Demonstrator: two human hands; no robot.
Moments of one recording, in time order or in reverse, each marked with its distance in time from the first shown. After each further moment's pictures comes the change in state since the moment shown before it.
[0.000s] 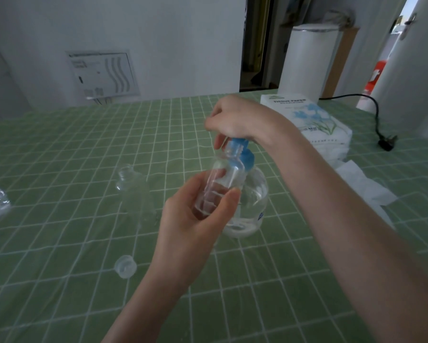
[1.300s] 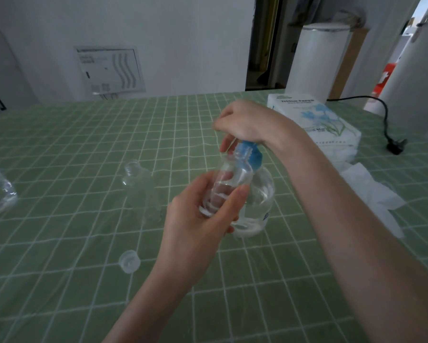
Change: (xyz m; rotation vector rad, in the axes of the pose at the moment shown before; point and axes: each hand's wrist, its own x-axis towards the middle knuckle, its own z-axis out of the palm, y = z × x) left_hand -0.002 0.002 0.001 -0.013 0.012 -0.060; right_hand -0.003 0.004 0.004 0.027 -0.024 0.027
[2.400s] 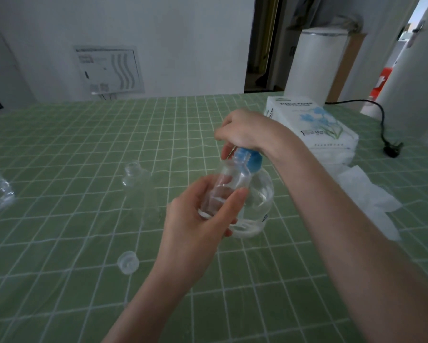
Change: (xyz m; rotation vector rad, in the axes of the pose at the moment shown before) left_hand -0.001 0.000 -0.001 -0.020 0.008 -0.029; right_hand 0.004 0.003 0.007 -0.043 -0.028 0.050
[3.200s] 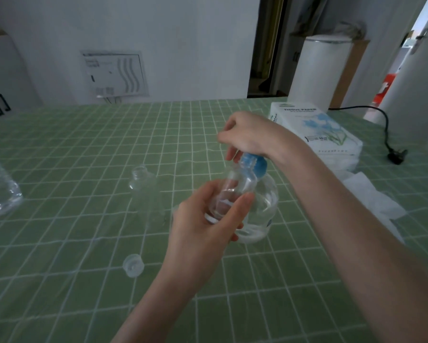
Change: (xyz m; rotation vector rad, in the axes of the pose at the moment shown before) left_hand 0.001 -0.001 0.000 -0.009 0.007 -0.012; right_hand -0.002 -0.002 -0.002 0.001 0.025 -0.041
